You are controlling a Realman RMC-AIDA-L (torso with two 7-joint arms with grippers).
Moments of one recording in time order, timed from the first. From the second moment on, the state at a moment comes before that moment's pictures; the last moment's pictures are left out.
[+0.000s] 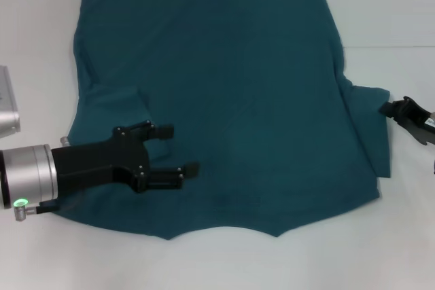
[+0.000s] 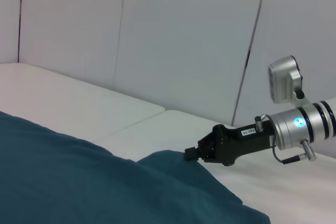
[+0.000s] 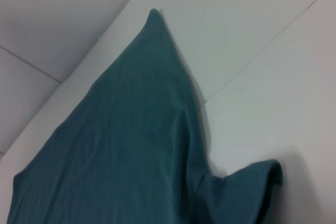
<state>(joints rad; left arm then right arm) -0.49 -2.16 0.68 0.75 1.99 1.54 -1.33 0.55 2.09 -0.70 -0.43 -1.68 -0.72 2.08</state>
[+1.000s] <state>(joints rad) -0.49 -2.16 0.67 0.75 1.98 1.54 -1.34 0.52 2.04 -0.68 -0.46 -1.65 -0.72 2.03</state>
